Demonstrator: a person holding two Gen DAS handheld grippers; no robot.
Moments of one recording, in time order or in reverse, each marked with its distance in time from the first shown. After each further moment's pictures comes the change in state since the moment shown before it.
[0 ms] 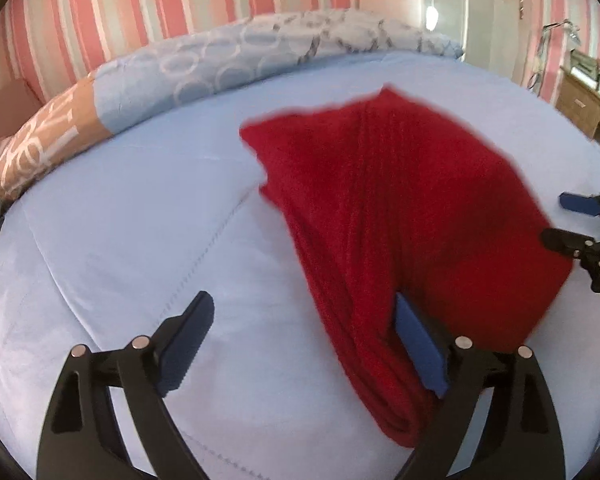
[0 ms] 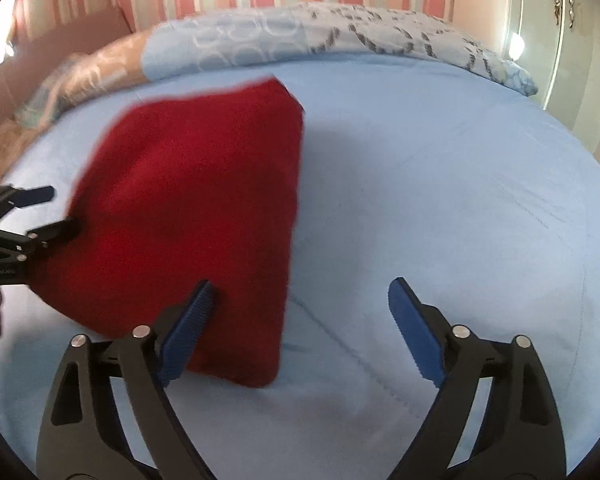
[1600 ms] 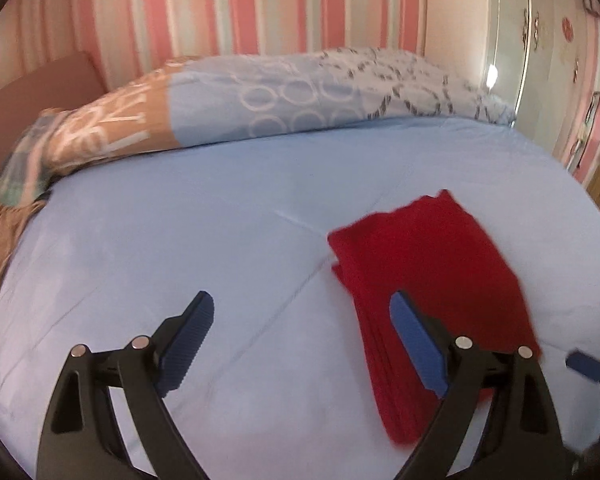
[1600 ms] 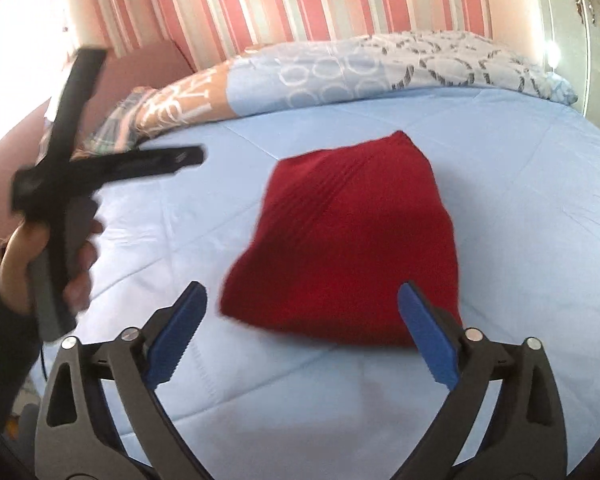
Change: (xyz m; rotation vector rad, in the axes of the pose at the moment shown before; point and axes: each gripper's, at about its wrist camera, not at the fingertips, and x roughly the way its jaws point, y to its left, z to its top) left arm -0.095 0.056 0.039 -0.222 -0.053 0.128; right arm -0.092 0.102 -0.003 0.034 -0.065 0.217
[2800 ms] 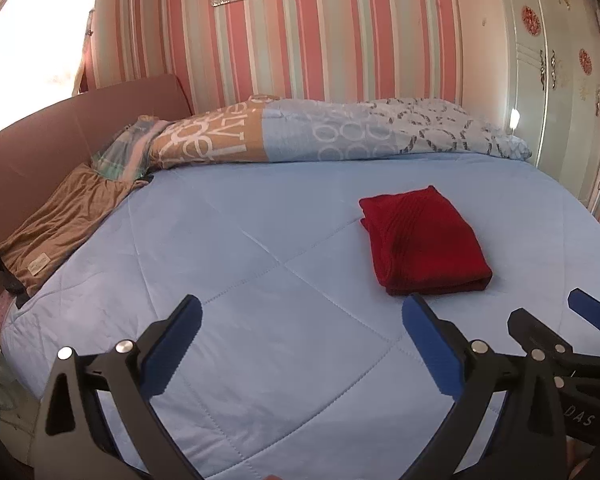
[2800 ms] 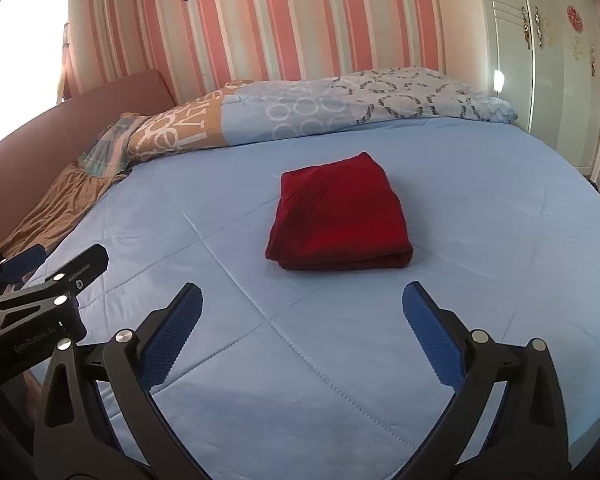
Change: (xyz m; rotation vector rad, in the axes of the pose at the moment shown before) left arm -0.222 -0.024 -0.155 -0.092 -0.173 0.206; right arm -0.136 0.079 -0.078 0.026 -0.133 -0.169
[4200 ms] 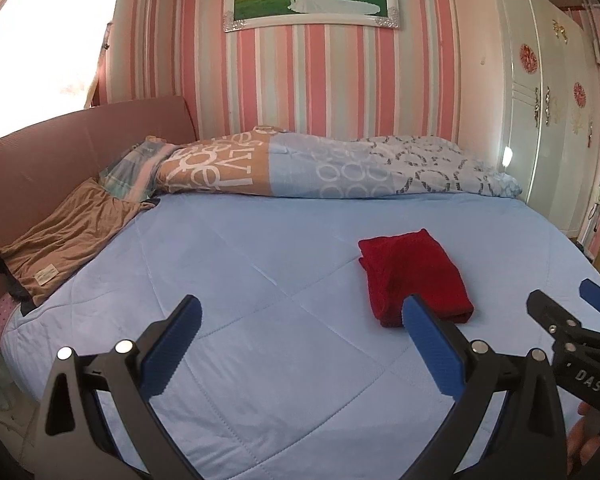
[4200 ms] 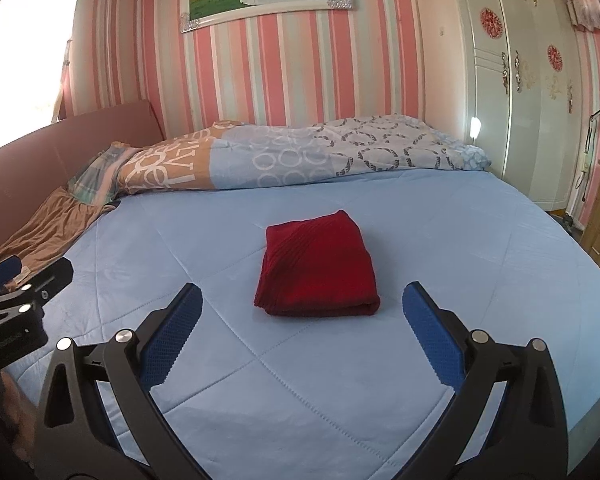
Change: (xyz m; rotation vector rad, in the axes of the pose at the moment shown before) left arm -0.060 0.029 0.019 -0.045 -0.106 -0.033; right arm -0.057 0.016 0.029 -0.035 -0.147 -0.091
